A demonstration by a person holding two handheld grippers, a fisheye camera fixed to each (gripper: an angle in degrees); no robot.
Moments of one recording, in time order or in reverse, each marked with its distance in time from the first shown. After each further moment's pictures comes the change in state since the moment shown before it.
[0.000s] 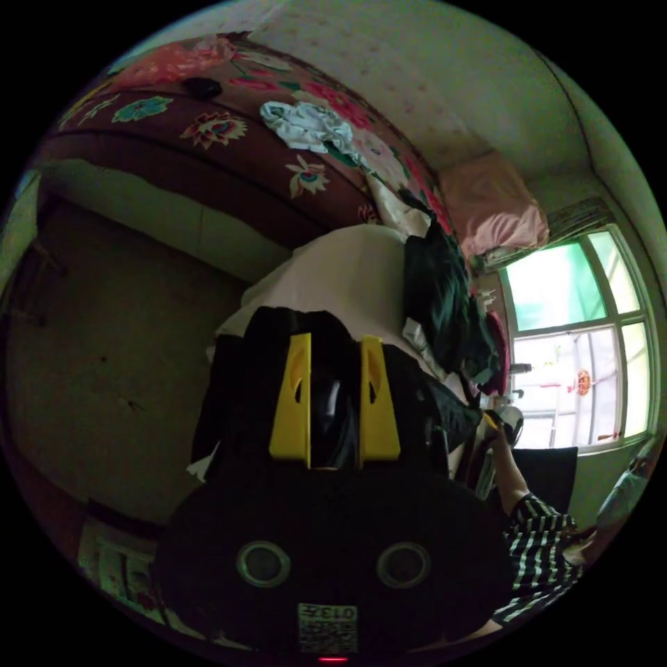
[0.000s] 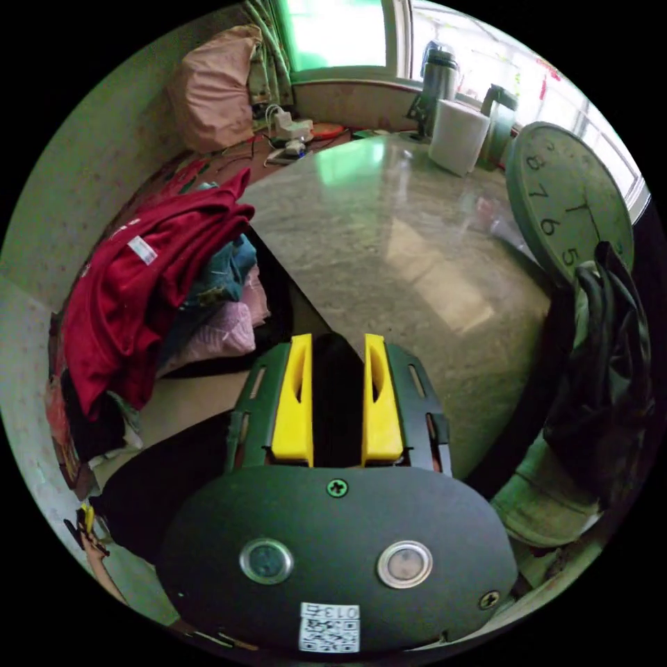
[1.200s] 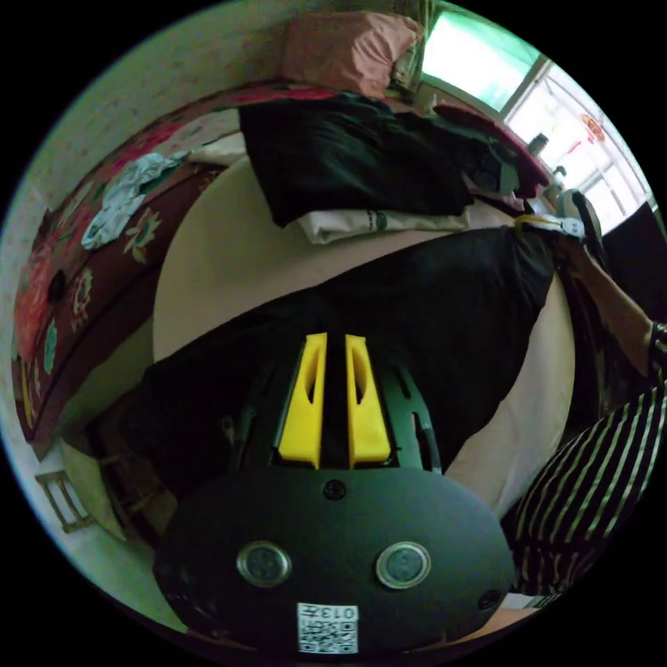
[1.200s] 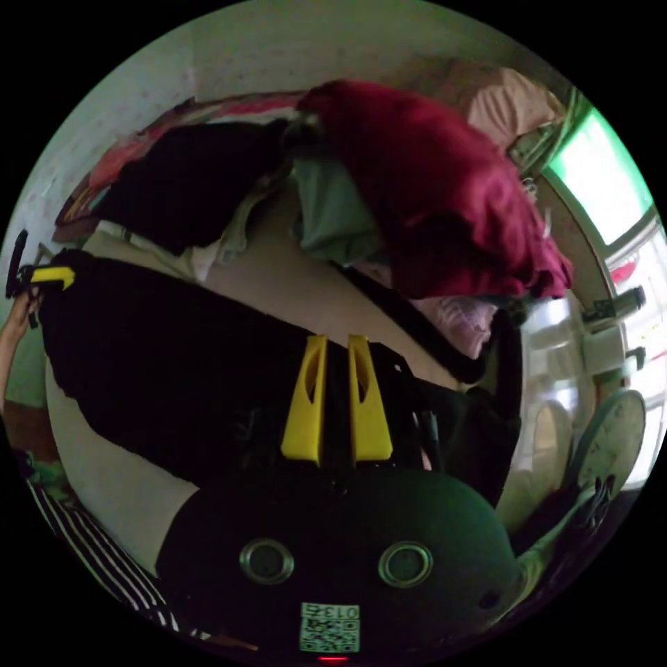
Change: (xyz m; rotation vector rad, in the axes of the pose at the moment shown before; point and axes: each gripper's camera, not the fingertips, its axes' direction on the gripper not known) left arm 0.182 -0.010 0.169 -0.239 -0.347 0.785; right arm -0.518 0.054 -0.049 0.005 -0.038 -0.853
